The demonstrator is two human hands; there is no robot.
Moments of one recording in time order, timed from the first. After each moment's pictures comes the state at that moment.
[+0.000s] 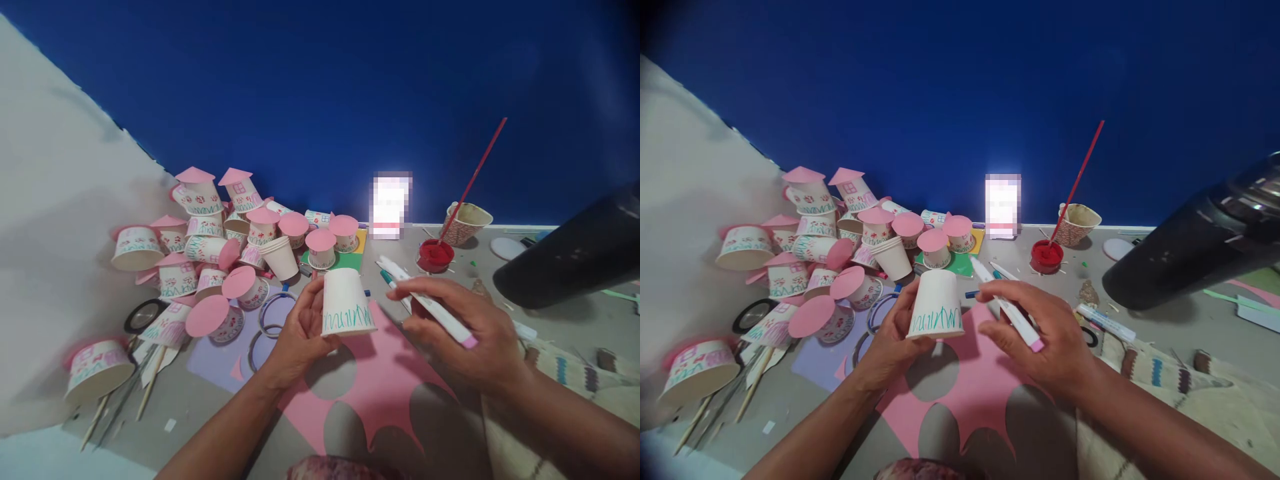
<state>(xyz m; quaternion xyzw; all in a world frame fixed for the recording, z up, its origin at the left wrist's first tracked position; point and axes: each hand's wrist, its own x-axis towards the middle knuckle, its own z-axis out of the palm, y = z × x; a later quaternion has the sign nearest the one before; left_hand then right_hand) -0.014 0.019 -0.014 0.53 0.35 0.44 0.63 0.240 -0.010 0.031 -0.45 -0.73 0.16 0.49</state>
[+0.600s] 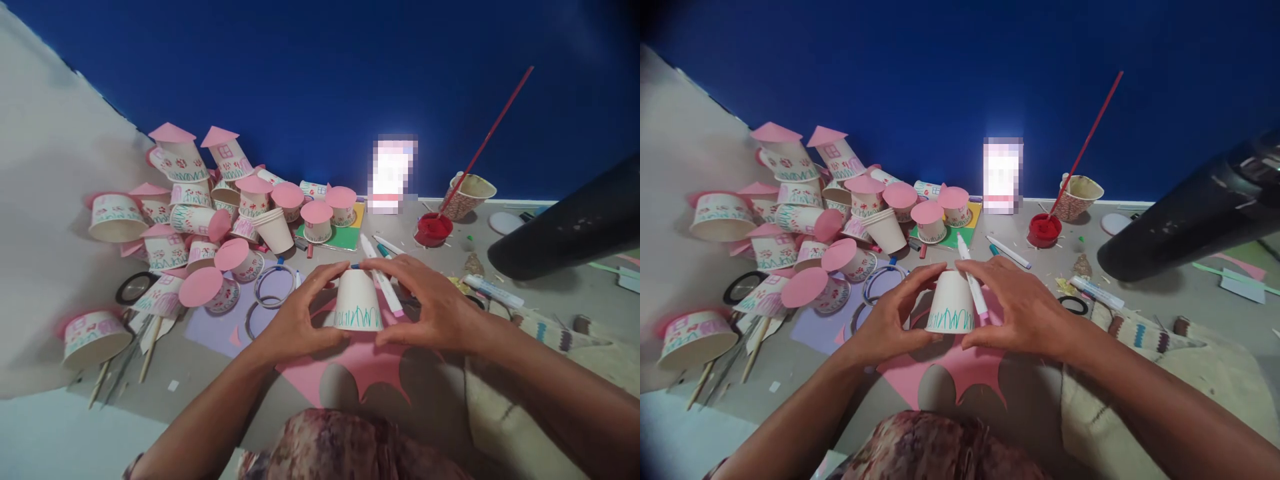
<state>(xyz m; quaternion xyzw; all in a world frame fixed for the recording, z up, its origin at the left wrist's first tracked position) -0.027 0.014 0.002 0.74 0.34 0.32 0.49 0.239 0.002 0.028 -0.40 -0.85 0.18 0.31</state>
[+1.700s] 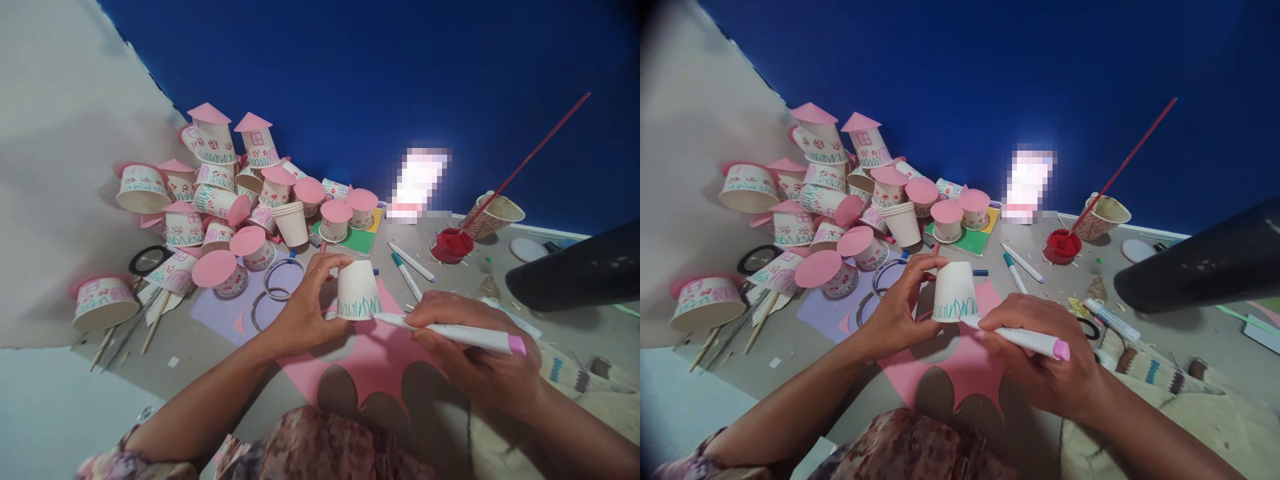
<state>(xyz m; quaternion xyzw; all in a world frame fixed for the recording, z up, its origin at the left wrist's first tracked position) -0.023 0.015 0.003 0.76 0.38 0.37 0.37 0.225 -0.023 0.047 -0.34 -0.79 0.22 0.47</state>
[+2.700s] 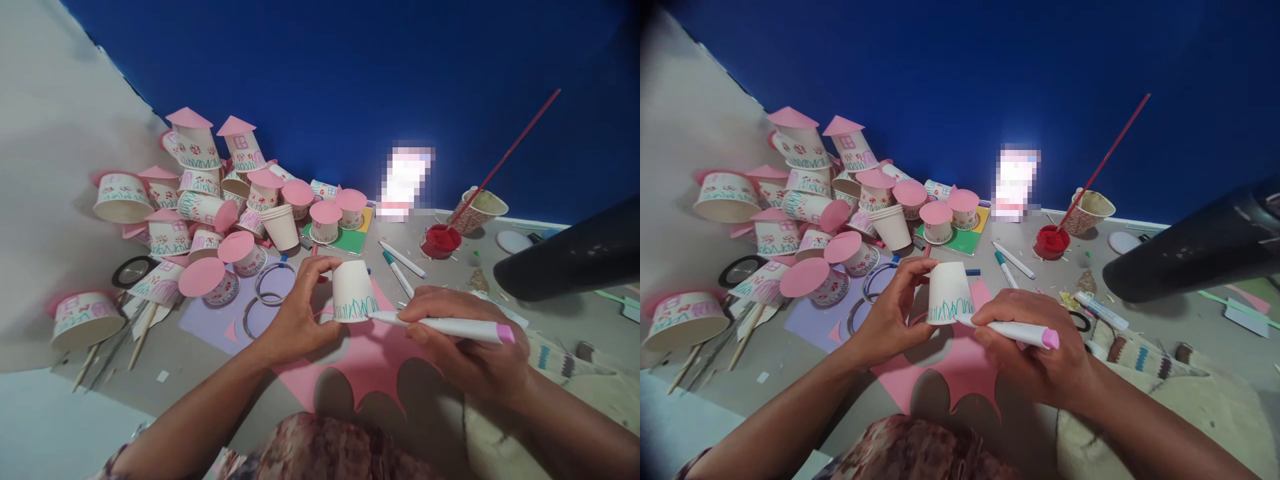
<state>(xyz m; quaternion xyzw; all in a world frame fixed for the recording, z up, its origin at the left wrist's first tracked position) -0.021 0.013 -0.002 0.74 0.39 0.38 0.40 0.227 -0.022 0.045 -0.33 -0.79 0.19 0.47</state>
